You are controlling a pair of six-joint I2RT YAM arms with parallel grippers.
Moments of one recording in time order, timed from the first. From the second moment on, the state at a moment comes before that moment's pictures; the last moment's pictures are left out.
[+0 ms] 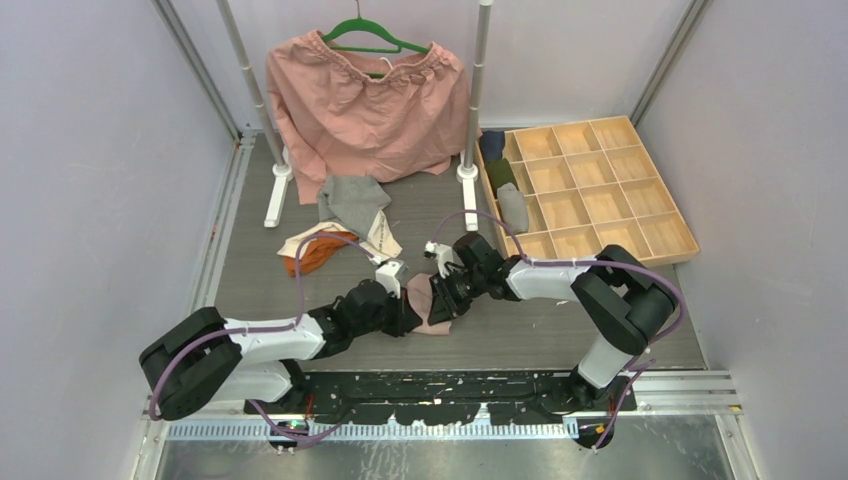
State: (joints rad) left arm -0.92 1.22 0.30 0.35 0.04 -0.64; right arm 0.76 1.66 0.74 0.03 -0.63 0.26
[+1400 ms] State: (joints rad) left arm -0.92 1.22 0.29 0.33 -0.04 -0.68; right arm 0.76 1.54 0.74 -0.14 -0.50 0.18
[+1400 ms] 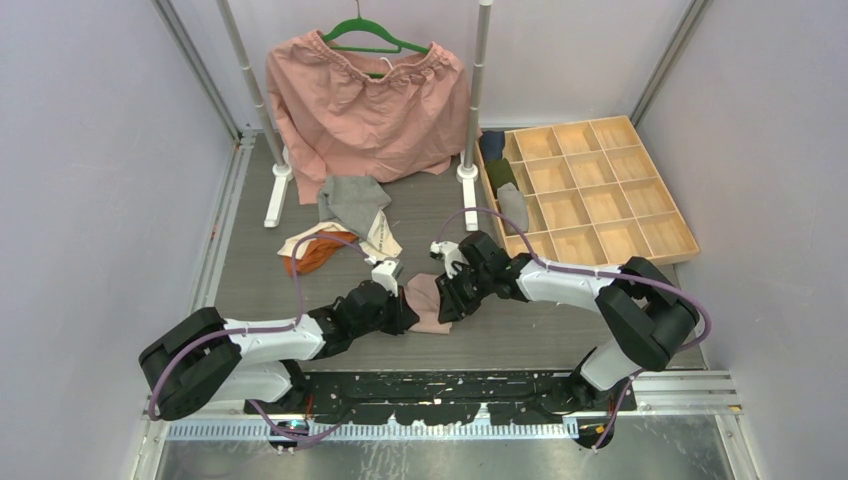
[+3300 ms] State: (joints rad) left arm -0.92 1.21 0.29 0.32 -0.05 -0.68; right arm 0.76 1.47 0.73 -0.22 -0.35 0.15
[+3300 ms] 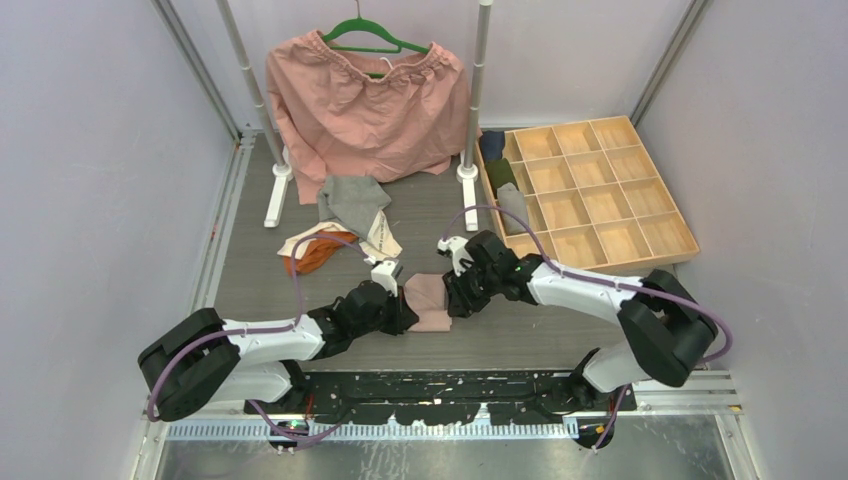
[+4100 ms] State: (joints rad) left arm -0.92 1.18 0.29 0.25 -0.10 -0.70; right arm 0.76 1.26 0.87 -0.29 -0.04 0.14
